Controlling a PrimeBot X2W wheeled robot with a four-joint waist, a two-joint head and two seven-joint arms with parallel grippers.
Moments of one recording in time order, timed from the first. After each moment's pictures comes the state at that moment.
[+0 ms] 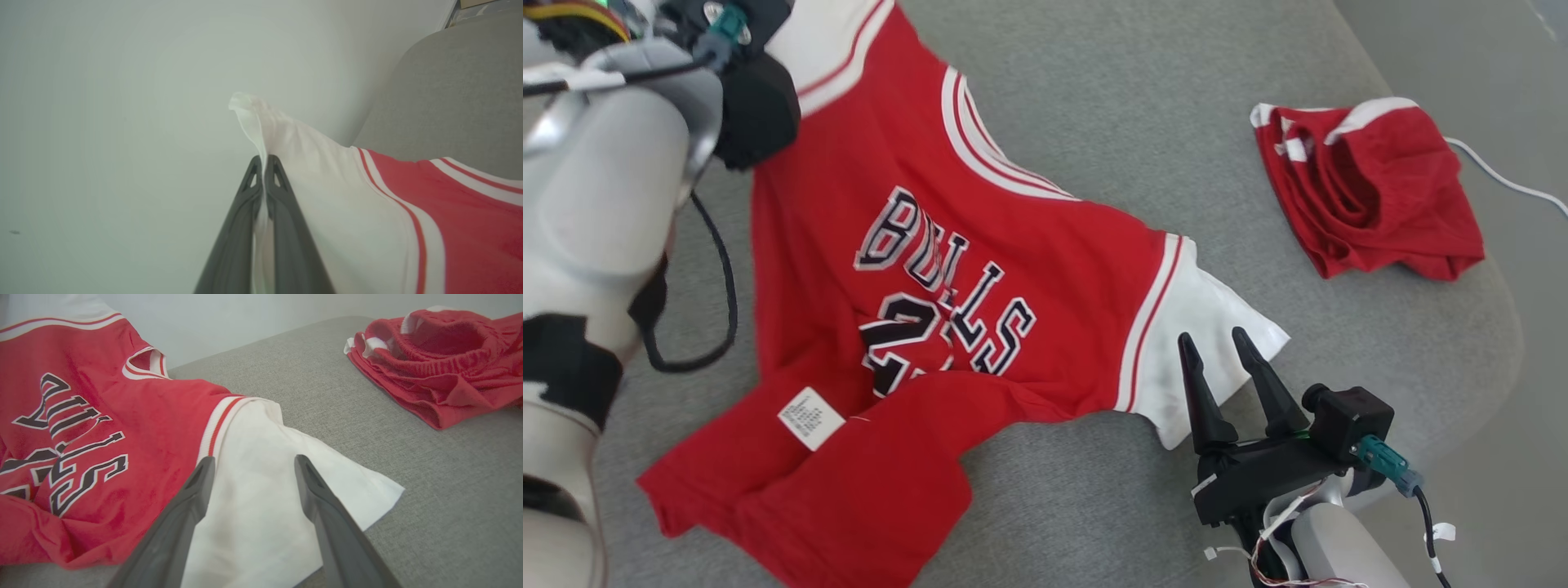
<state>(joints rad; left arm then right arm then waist) -1.35 0.33 -0.70 1.04 -0.05 -0.13 -0.14 -0.32 -0.05 0.19 0.42 0.34 0.13 -0.26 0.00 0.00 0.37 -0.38</state>
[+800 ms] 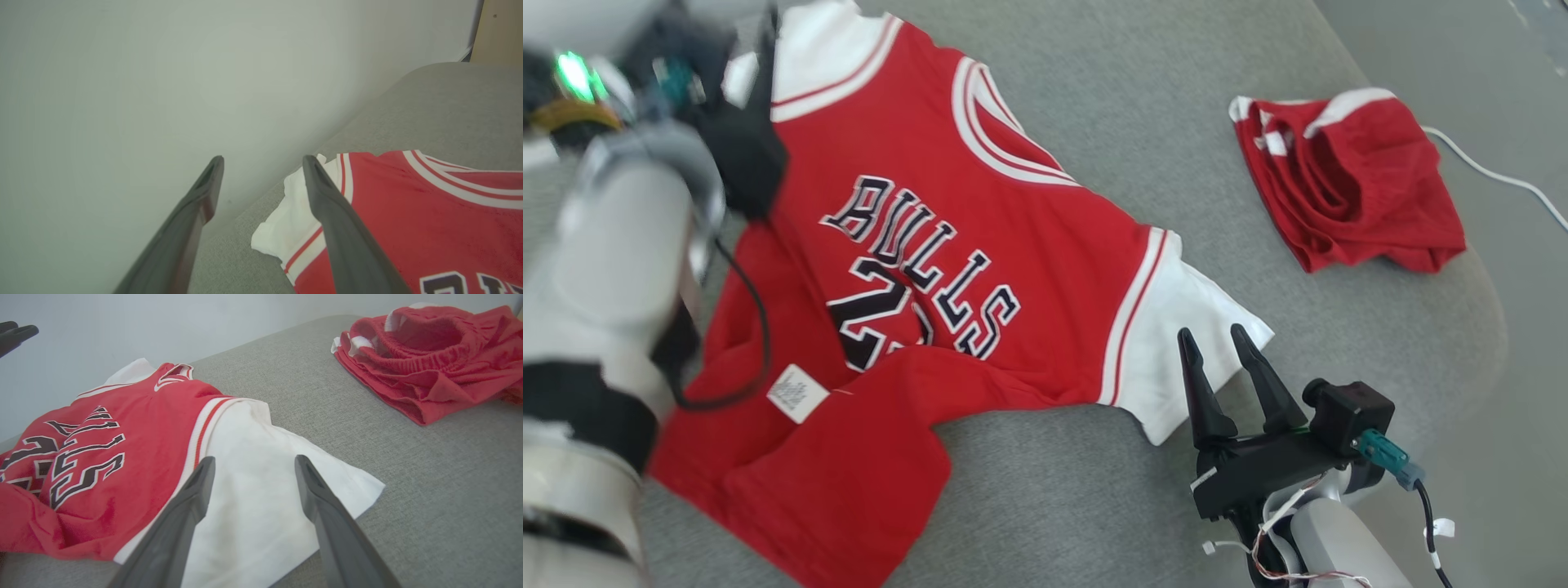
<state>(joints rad) -1.26 0.28 -0.62 1.14 -0.26 -0.05 -0.26 -0.34 -0.05 0.19 0.44 0.38 0.13 -0.26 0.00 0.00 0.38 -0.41</state>
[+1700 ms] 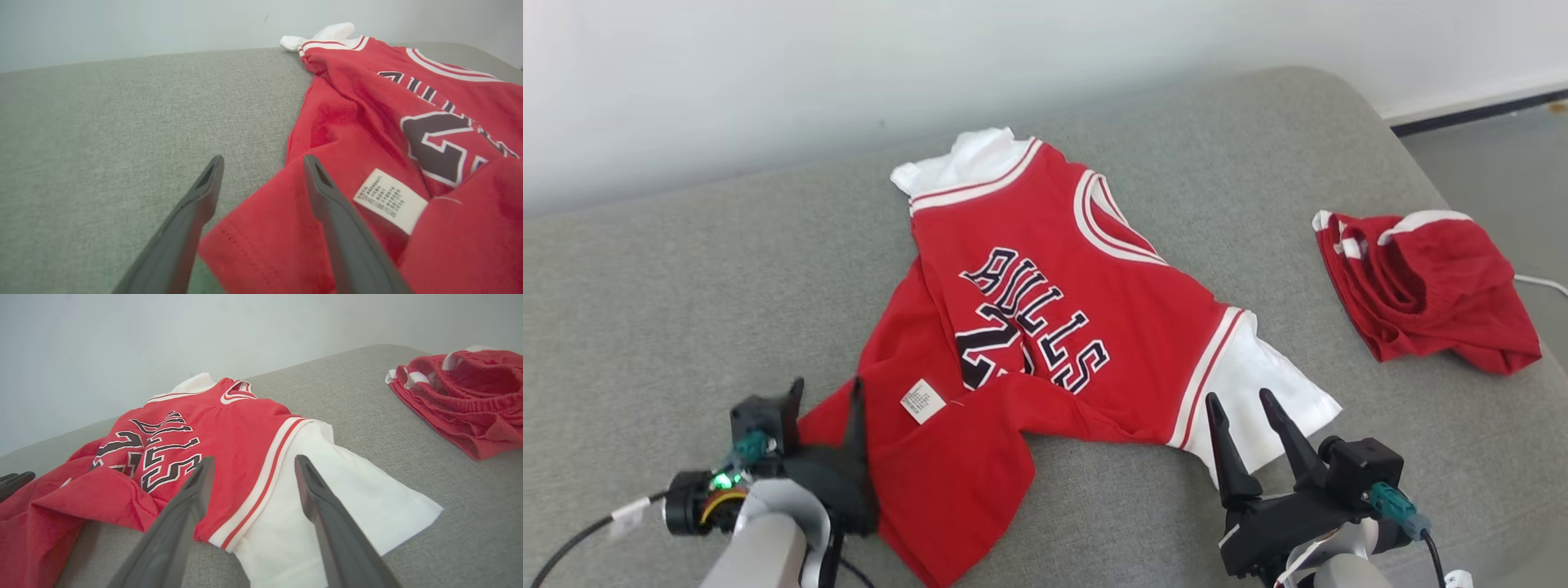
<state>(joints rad) -0.58 0.17 -0.36 0.91 -0.46 0.01 -0.26 -0.24 -0.07 0.14 0.48 0.29 0.13 -0.26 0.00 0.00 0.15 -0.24</state>
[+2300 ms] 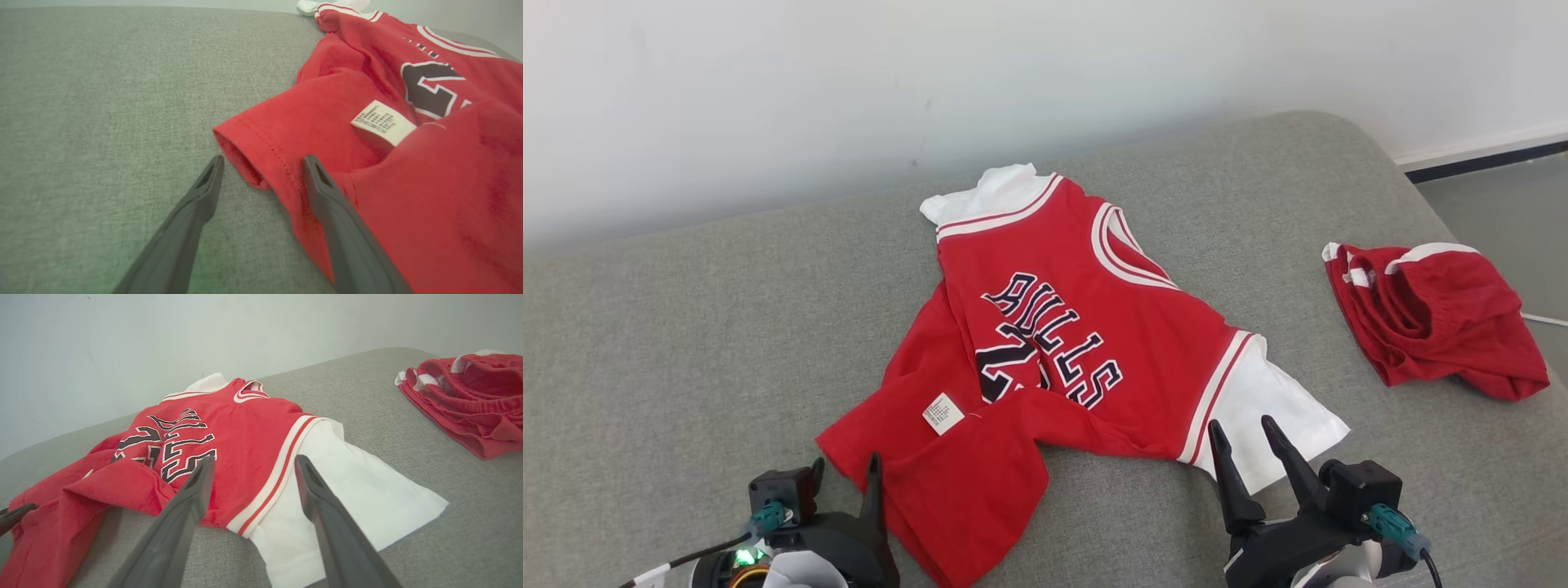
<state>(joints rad) -0.43 0.11 -0.31 0.92 -0.47 0.00 -0.26 -0.20 -0.08 0.15 0.50 0.30 0.13 -0.26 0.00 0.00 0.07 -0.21</state>
